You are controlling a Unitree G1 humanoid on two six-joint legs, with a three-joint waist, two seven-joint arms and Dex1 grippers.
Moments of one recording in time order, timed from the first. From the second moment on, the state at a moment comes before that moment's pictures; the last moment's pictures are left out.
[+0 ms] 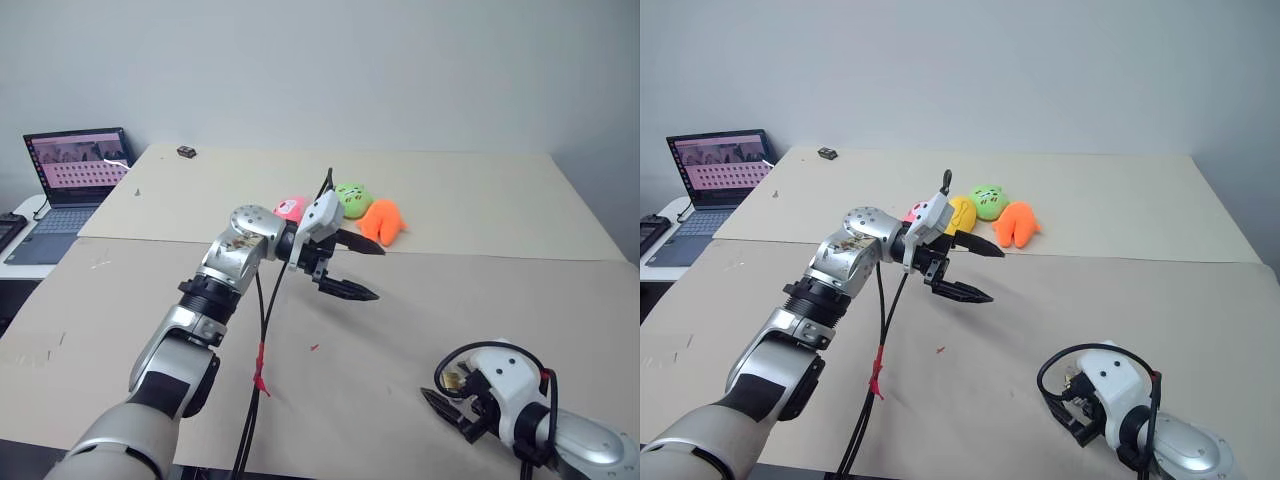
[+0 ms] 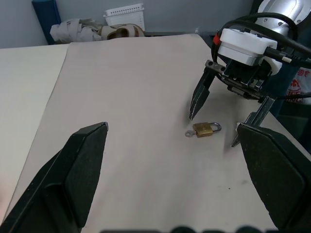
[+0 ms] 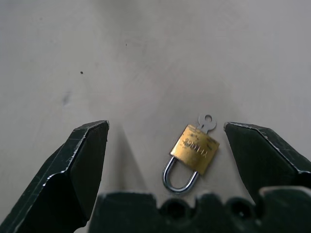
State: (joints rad) left arm -0.92 0.30 -0.30 0.45 -0.34 0.24 -1.49; right arm 0.51 -0.66 -0.20 -1.01 0.37 1.00 0.39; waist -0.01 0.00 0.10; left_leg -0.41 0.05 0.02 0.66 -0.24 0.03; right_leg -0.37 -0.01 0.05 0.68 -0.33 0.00
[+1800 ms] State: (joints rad) left arm -0.89 0.37 -0.28 0.34 -0.33 0.30 -1.44; right arm 0.38 -0.70 -0.07 -0.76 0.21 0.75 0.47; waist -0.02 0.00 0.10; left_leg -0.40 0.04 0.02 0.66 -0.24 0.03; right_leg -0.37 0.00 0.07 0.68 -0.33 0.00
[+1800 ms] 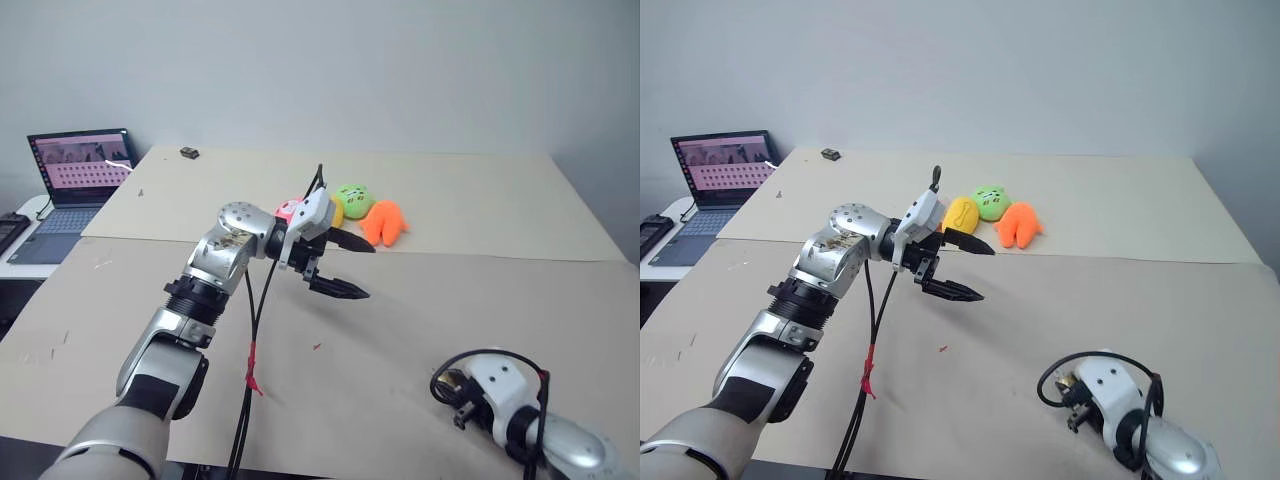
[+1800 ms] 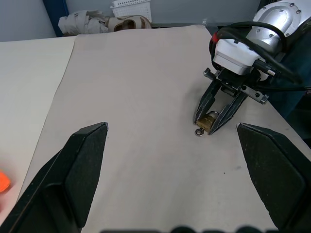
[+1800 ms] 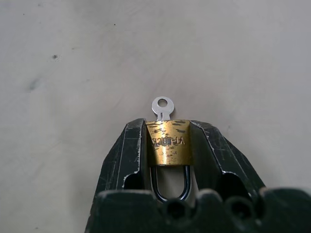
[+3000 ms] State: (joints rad) left arm -0.26 0.78 -0.01 -0.37 -0.38 0.53 -1.08; right arm -0.51 -0.56 0.44 0.00 0.14 0.46 1.07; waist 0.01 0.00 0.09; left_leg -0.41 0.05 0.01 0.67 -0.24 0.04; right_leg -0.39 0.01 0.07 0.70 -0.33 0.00
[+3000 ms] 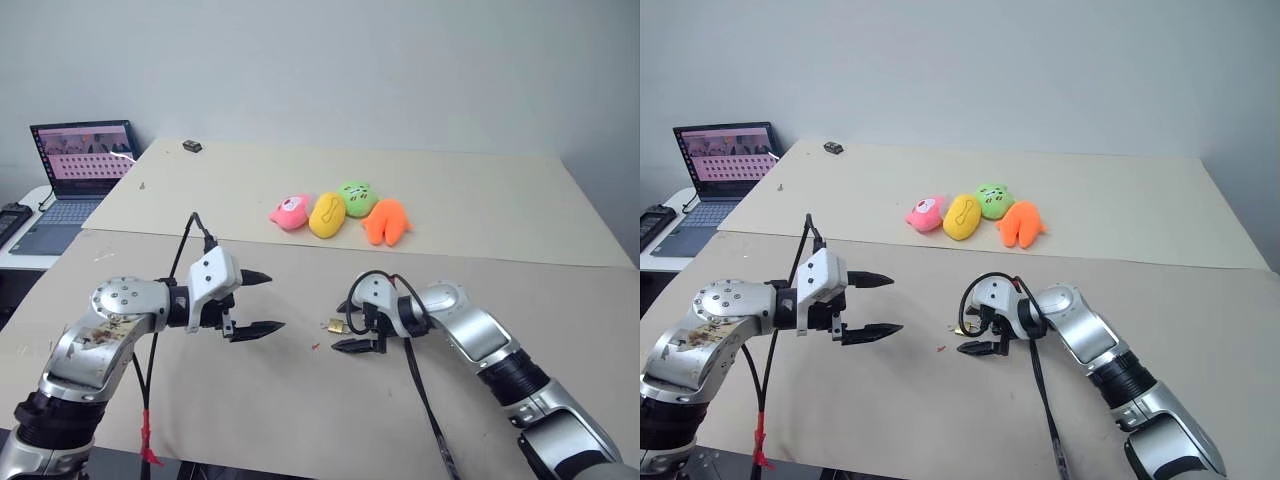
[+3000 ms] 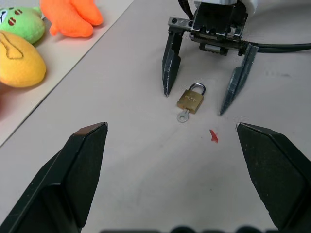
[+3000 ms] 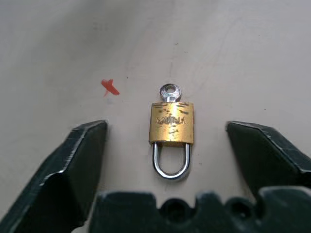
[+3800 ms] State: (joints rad) left arm -0.40 0.75 -0.10 -0.22 -0.38 0.46 -1.16; right arm -0.41 -0.44 0.35 -0.05 0.18 0.56 0.87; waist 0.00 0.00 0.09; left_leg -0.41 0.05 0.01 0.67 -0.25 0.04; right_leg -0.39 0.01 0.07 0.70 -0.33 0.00
